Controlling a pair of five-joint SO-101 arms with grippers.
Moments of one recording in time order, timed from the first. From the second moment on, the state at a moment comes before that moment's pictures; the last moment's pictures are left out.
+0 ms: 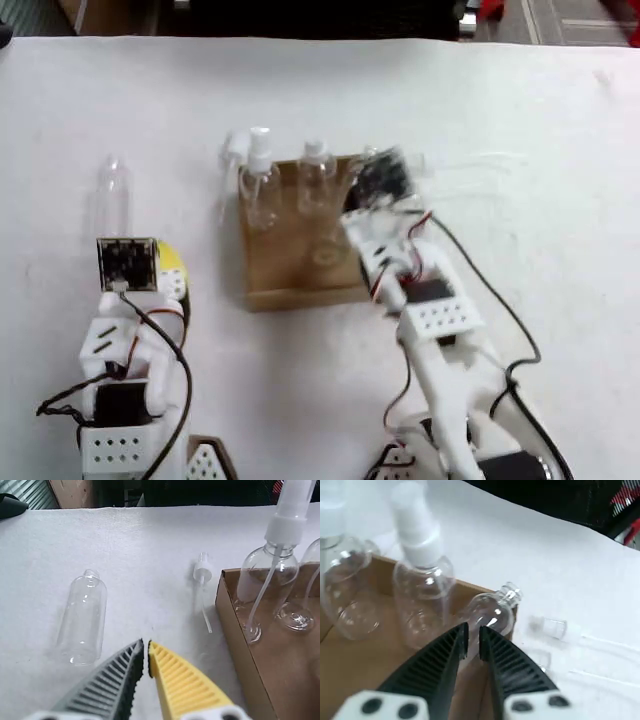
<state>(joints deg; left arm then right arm) -9.0 -97.5 92.5 41.5 -0.7 -12.9 -27.4 57.5 6.9 11.5</state>
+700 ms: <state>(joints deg) -9.0 -97.5 92.5 41.5 -0.7 -11.1 11.3 2.4 42.7 -6.9</state>
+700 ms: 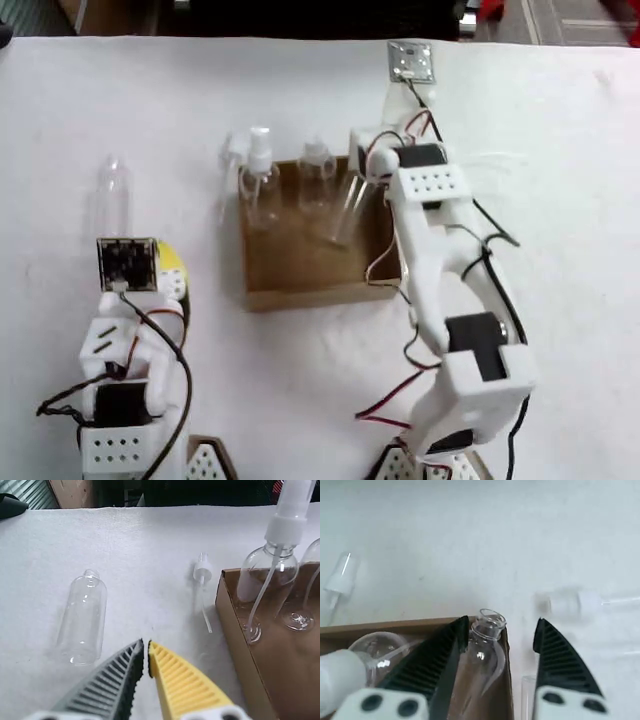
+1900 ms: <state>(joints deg) -9.0 -97.5 92.5 41.5 -0.7 -12.3 15.7 -0.7 45.1 -7.1</state>
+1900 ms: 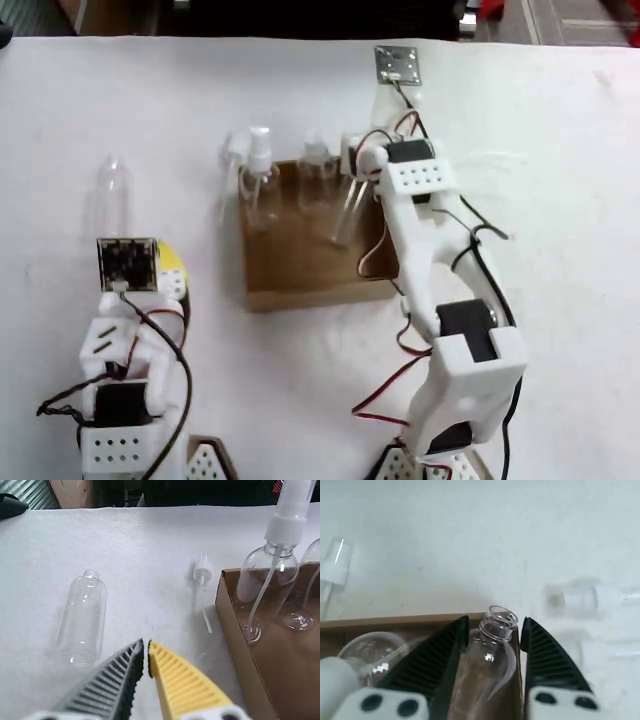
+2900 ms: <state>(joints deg) -9.0 -97.5 92.5 41.5 -0.7 -11.7 12.4 -0.8 56.3 -7.1</state>
